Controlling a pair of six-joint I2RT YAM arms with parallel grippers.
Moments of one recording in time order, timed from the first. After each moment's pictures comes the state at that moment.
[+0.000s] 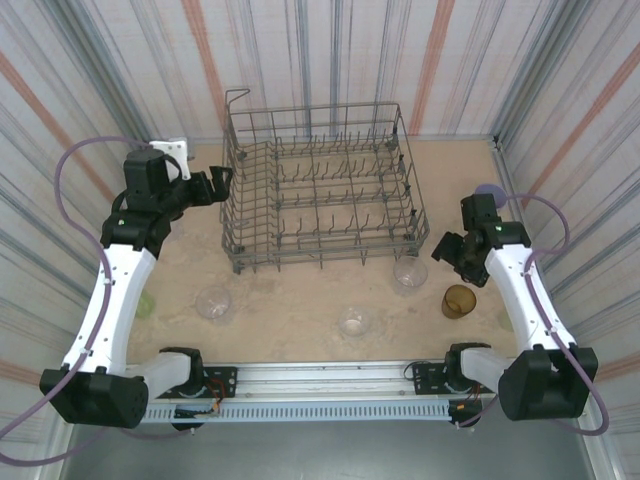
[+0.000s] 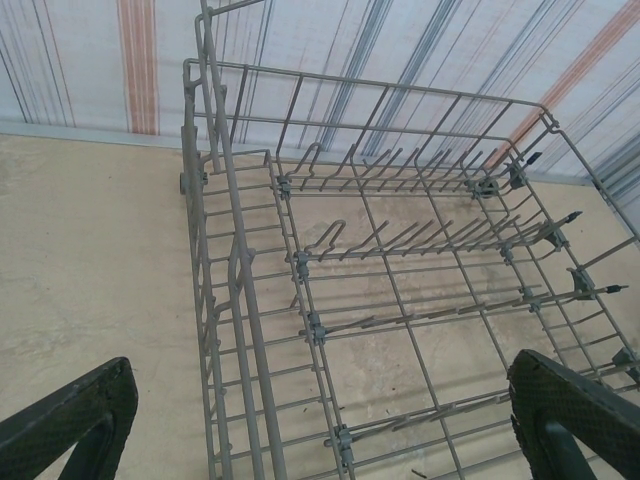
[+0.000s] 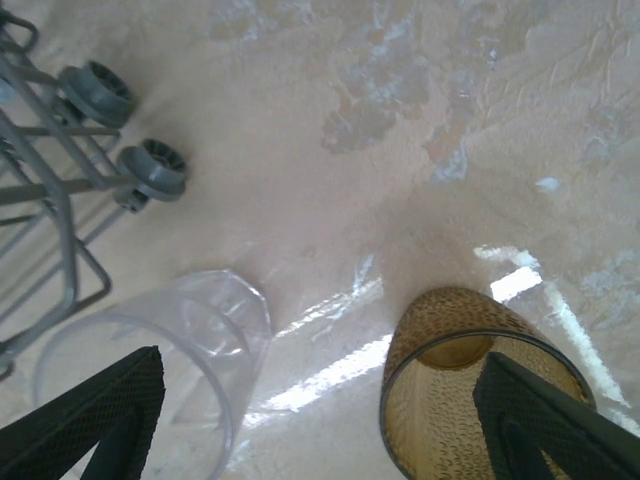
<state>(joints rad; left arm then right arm) -0.10 1.13 1.23 -0.57 0.21 -0.22 0.04 1.13 0.97 -1.11 0.05 0.64</state>
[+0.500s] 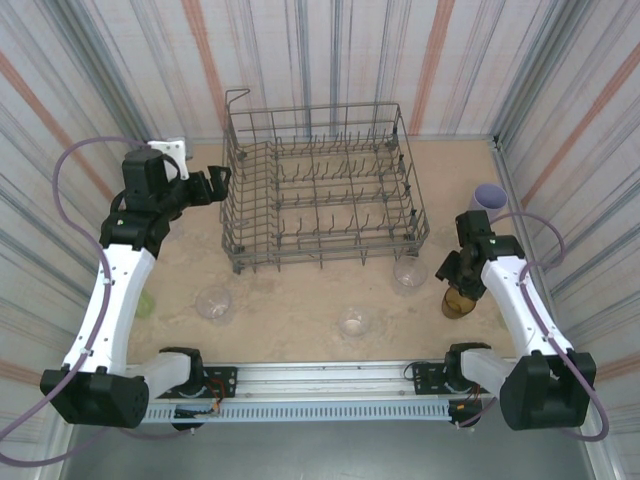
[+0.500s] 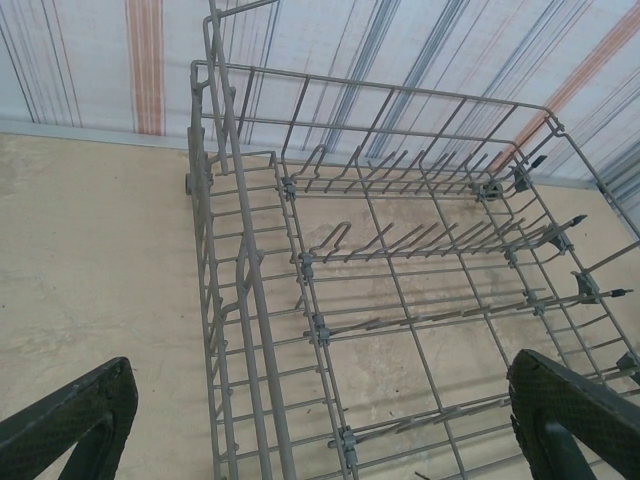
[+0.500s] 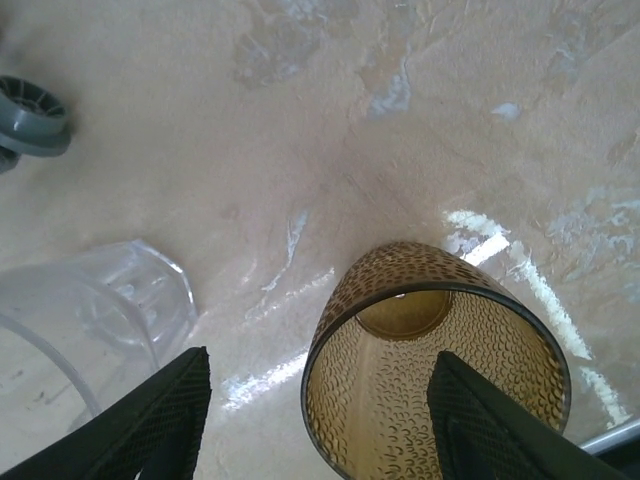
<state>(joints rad) -0.09 1.13 1.23 -0.57 0.22 -0.22 0.05 1.08 0.84 -1.11 0.08 0.68</state>
